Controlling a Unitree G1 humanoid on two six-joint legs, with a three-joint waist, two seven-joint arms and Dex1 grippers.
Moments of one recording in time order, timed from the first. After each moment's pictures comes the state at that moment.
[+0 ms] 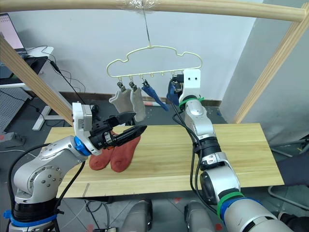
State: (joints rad) left arm -0.25 0.56 0.20 -0.43 -0.86 0.71 -0.69; right arm -0.98 0.05 -0.06 0.65 0.08 0.14 -0.07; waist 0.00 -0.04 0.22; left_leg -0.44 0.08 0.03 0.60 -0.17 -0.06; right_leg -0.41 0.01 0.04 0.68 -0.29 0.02
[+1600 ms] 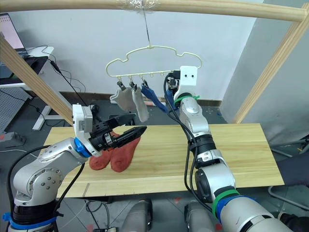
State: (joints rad) left arm -0.22 0.56 0.20 -0.44 -0.86 0.71 -0.66; right arm -1.02 0.10 -0.10 0.68 0.11 0.10 -0.04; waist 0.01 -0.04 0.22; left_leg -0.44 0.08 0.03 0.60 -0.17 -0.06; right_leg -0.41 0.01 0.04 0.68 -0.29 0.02
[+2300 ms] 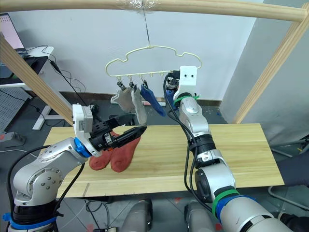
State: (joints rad) left arm -0.22 0.56 0.20 -0.44 -0.86 0.71 -0.66; right arm -1.02 0.10 -0.10 0.68 0.11 0.10 -0.04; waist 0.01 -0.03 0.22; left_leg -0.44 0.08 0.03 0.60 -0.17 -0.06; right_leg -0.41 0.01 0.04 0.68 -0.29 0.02
